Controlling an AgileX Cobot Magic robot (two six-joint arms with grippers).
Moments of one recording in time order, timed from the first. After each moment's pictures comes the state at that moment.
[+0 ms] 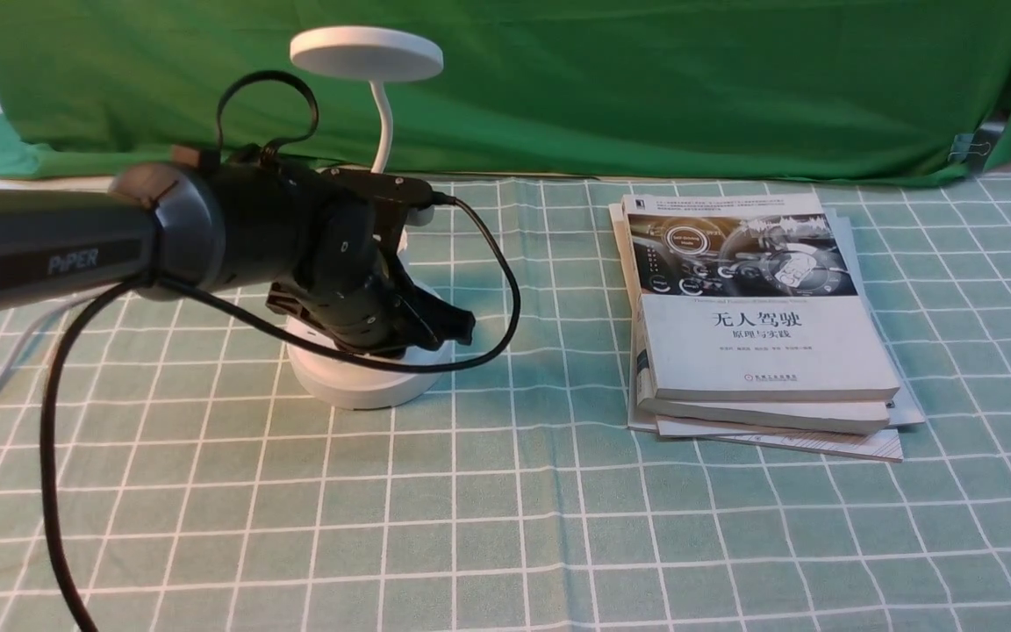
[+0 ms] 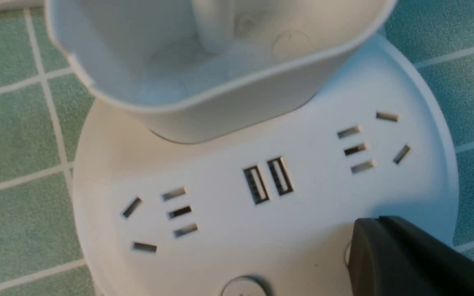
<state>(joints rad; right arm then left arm) -0.05 0.01 0.01 0.03 0.24 -0.10 -0.45 1.98 -1.33 0.10 0.50 -0.26</state>
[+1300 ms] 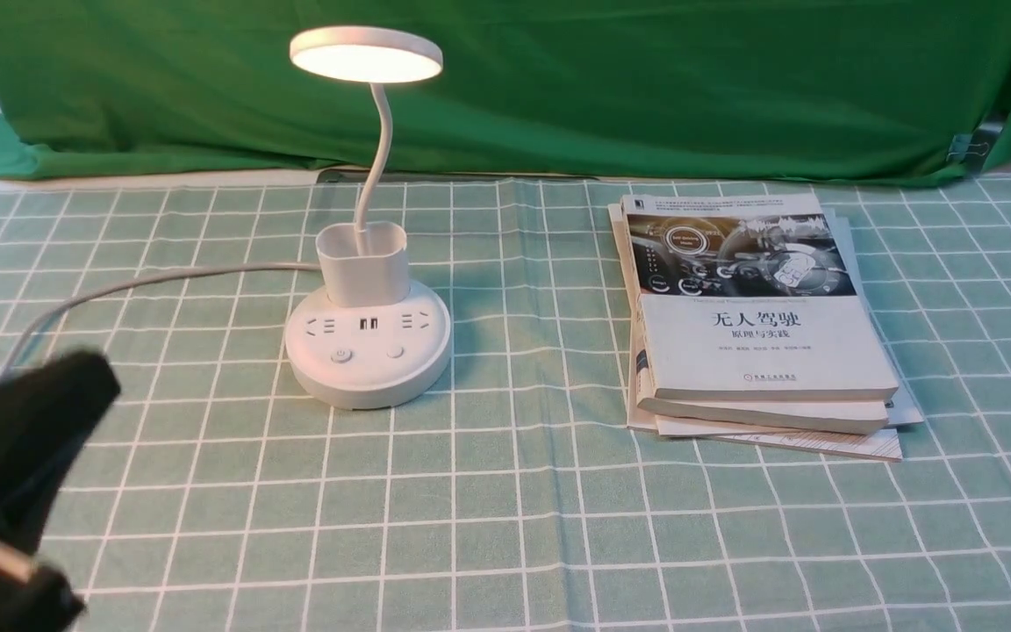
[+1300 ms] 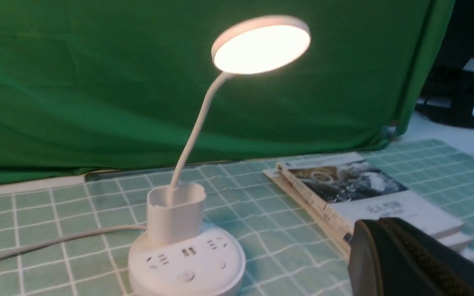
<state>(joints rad) -0.05 0.01 0.01 0.03 0.24 -0.10 -0.45 0.38 -0.29 -0.54 0.03 0.43</state>
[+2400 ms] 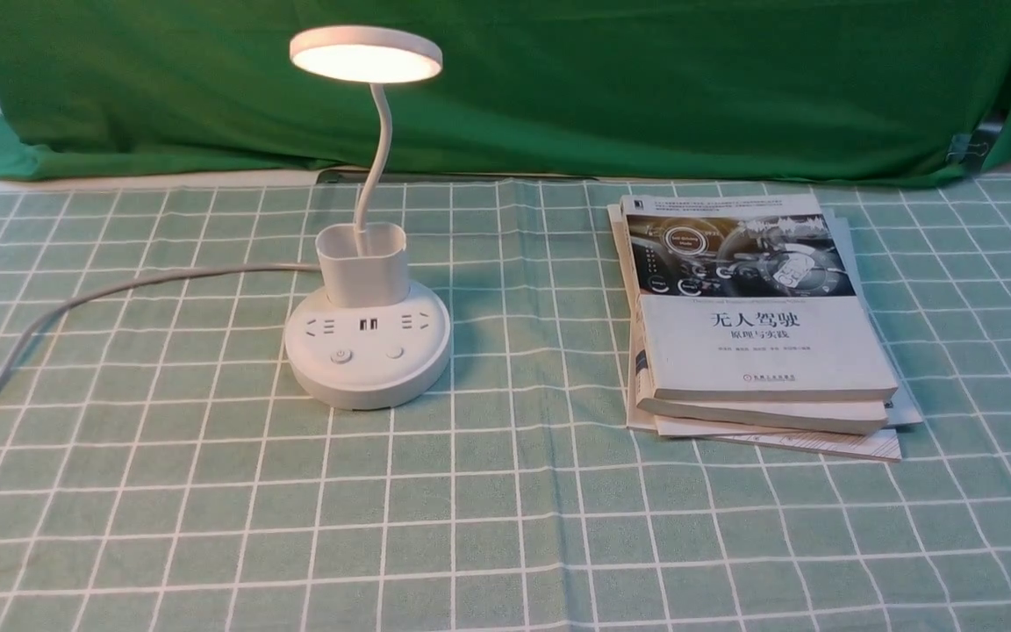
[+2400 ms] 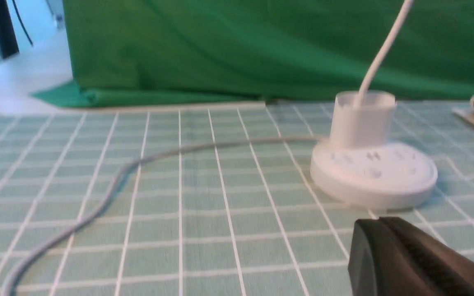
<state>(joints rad) -0.05 0.01 0.01 0.03 0.24 -0.10 -0.11 0.00 0.01 -0.03 0.20 0.00</state>
